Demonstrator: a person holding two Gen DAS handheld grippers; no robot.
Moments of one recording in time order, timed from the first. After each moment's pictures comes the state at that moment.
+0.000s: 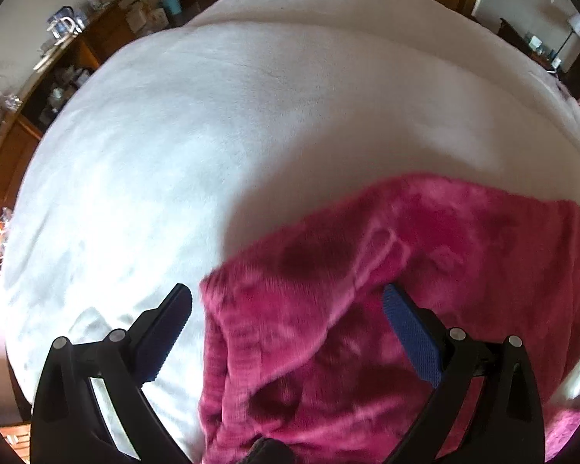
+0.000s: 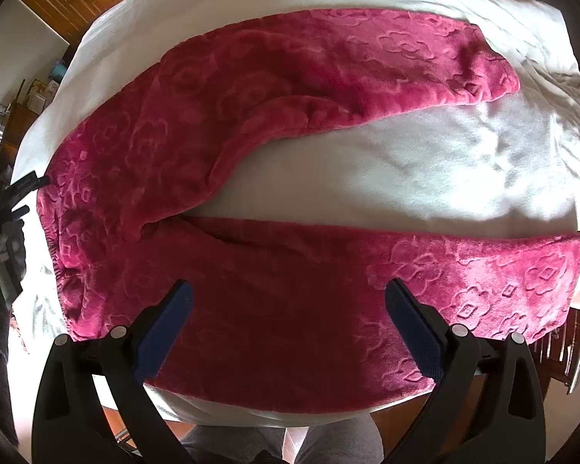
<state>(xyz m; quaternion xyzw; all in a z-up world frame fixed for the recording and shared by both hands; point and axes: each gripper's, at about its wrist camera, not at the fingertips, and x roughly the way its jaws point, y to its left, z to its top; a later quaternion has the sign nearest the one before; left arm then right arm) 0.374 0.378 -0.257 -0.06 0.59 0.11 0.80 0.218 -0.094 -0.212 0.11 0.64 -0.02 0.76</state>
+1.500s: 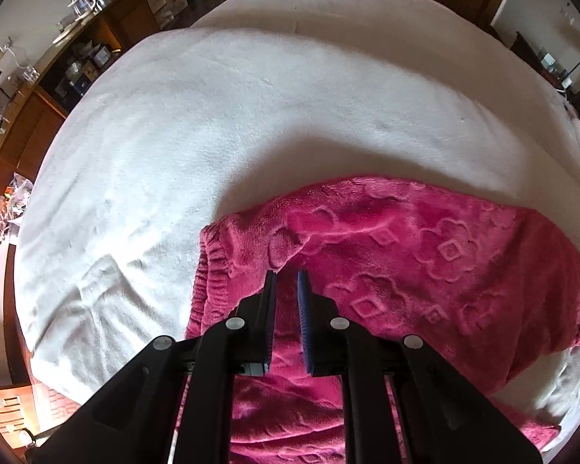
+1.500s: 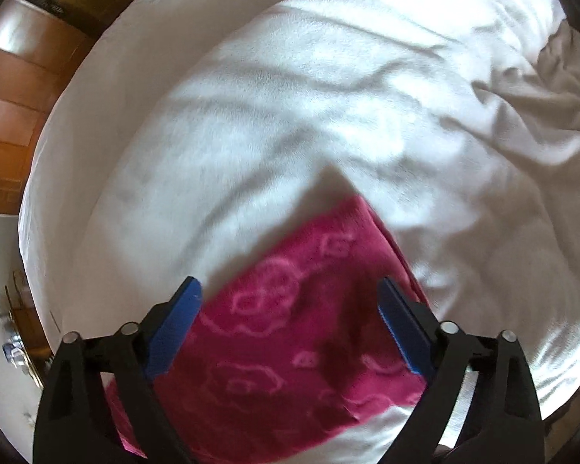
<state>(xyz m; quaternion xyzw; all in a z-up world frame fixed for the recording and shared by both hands) 0.337 0.342 -0.172 -0.09 0.60 0.15 0.78 0.536 -0.474 -0.263 0.34 0.60 -0.17 0.70</state>
